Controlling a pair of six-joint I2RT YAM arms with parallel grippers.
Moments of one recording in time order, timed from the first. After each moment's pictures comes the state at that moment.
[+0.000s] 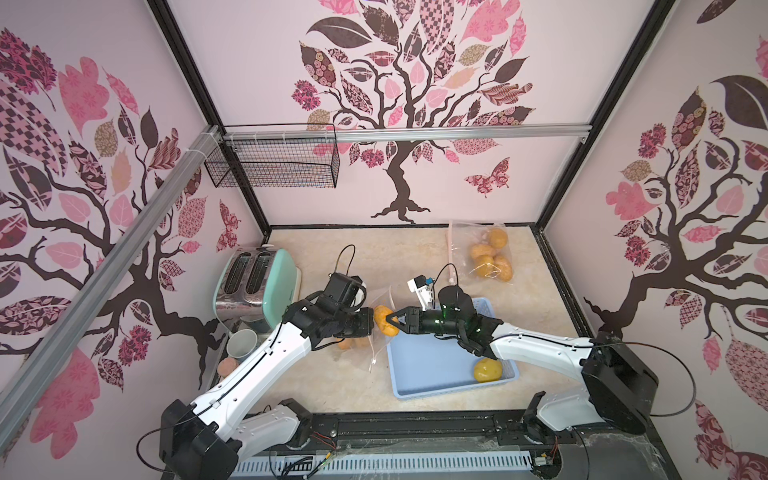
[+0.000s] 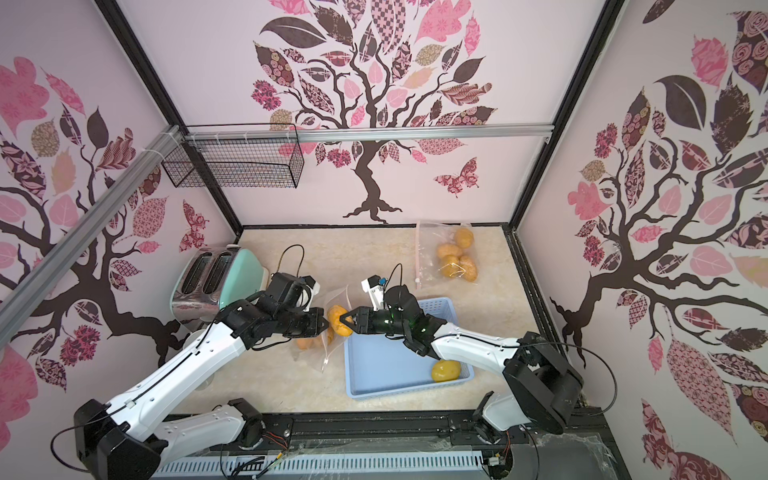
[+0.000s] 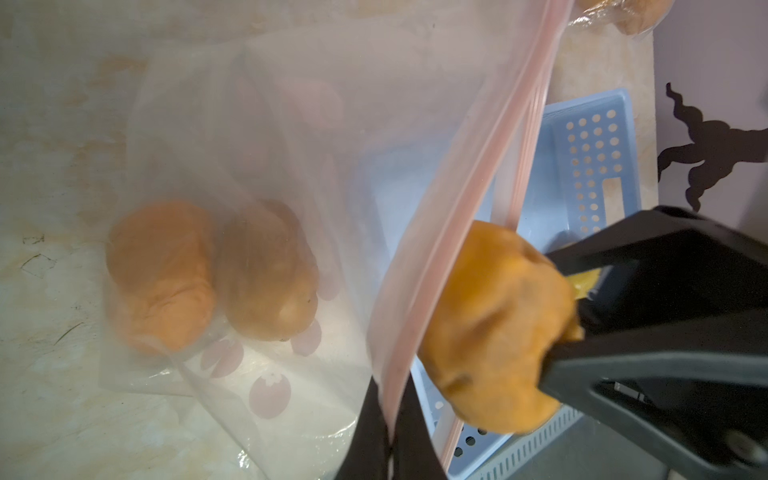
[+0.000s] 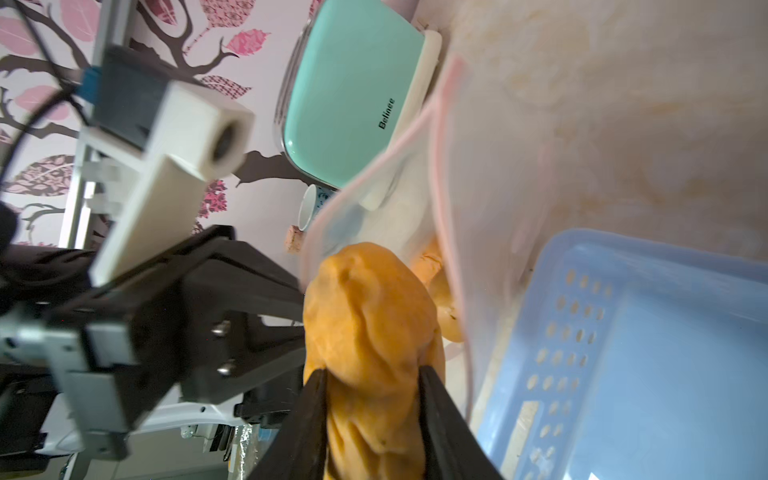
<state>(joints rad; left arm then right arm) -0.58 1.12 1.00 -0.86 0.21 -0.55 0.83 1.44 0.73 0.36 -0.43 0.90</state>
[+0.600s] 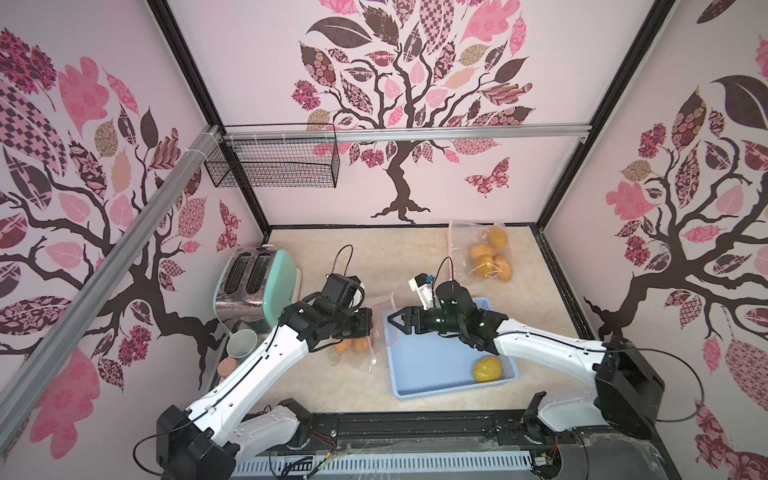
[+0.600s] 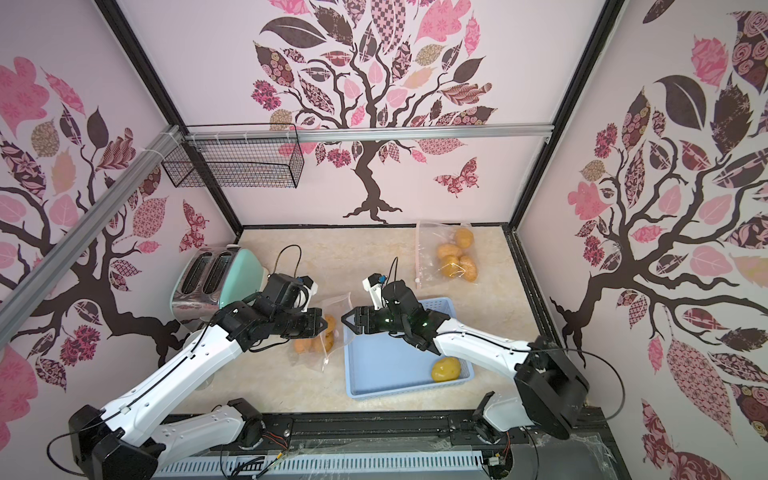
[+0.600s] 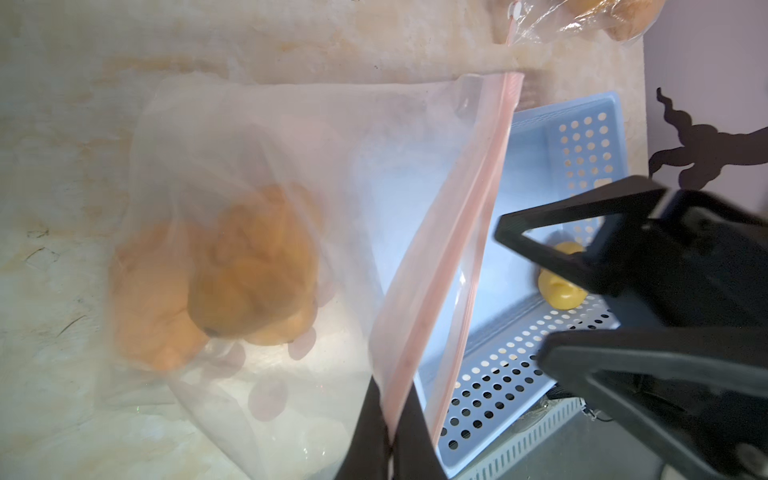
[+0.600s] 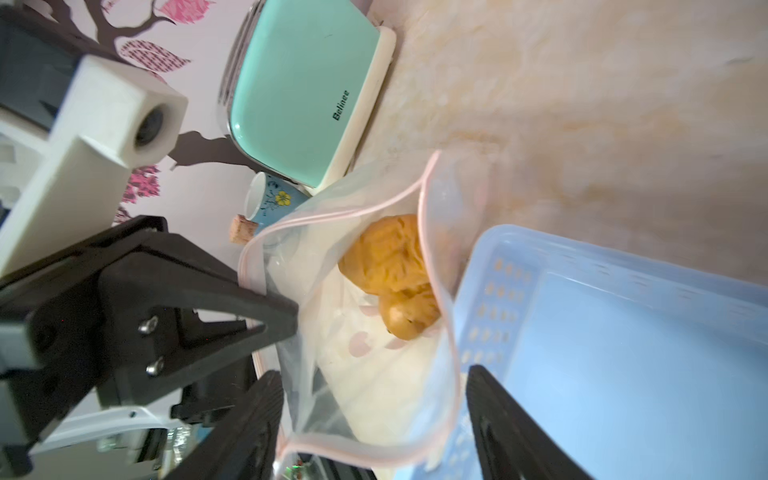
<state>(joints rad) -0.58 1.11 1.00 -0.88 0.20 -0.54 0.83 1.33 0.86 -0.03 -0.29 0.68</state>
